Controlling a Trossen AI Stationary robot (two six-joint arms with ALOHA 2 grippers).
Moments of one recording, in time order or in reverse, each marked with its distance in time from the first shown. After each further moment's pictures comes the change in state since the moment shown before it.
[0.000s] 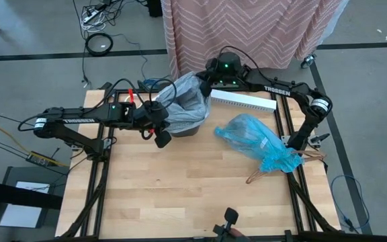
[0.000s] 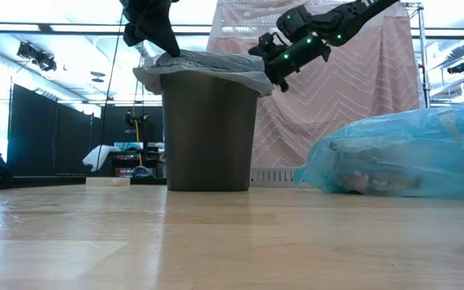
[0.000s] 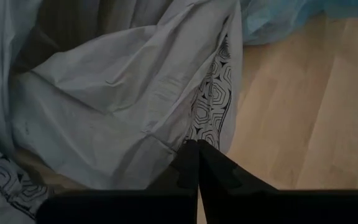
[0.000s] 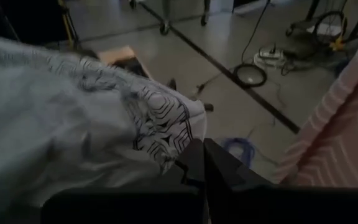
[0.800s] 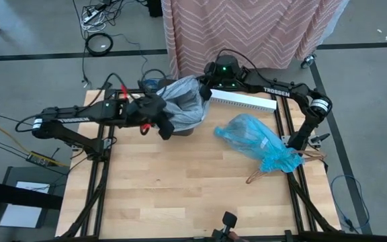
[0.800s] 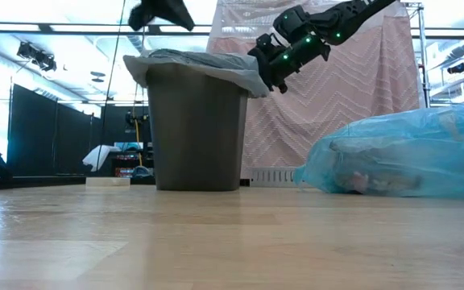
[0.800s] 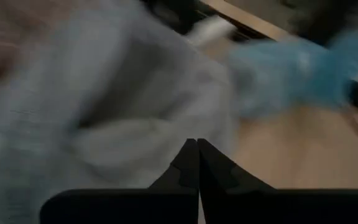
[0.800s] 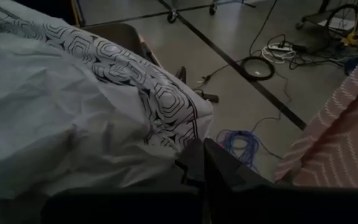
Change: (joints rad) left arm 0.009 -0.025 0.056 0.125 -0.091 -0.104; right arm 0.022 0.000 0.000 -0.048 0.002 -0.030
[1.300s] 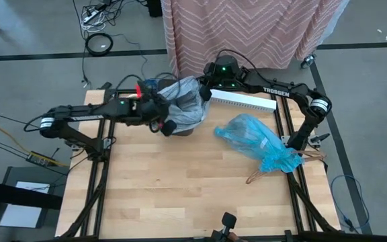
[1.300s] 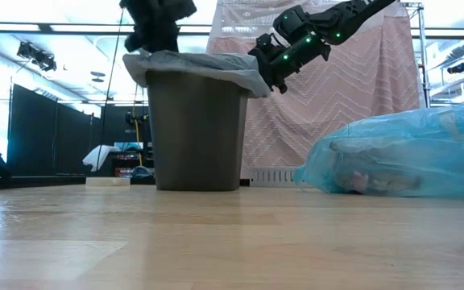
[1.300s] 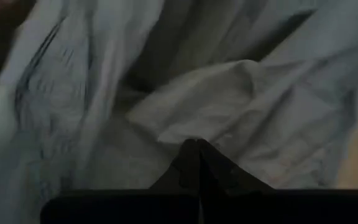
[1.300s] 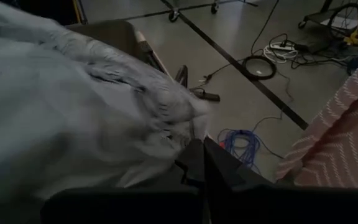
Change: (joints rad) left arm 0.078 0.112 -0.019 -0.156 -0.061 0.052; right arm 0.005 0.000 0.000 -0.007 -0.008 -0.004
